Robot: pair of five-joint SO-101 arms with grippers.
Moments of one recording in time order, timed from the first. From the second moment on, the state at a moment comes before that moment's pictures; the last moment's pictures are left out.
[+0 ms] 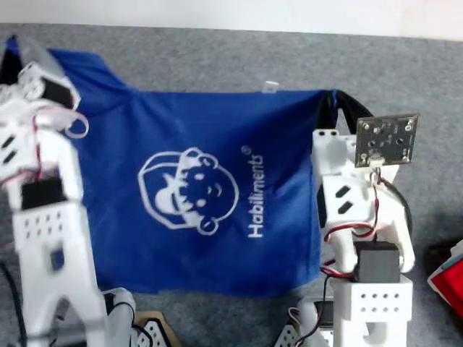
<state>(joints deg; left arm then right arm) -21.6 -39.5 39.4 -0.7 28.9 -4.4 -63.5 43.6 28.9 10.2</state>
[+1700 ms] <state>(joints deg) -7.8 48.5 -44.6 -0.9 29.0 3.3 12.3 5.8 -10.7 10.2</state>
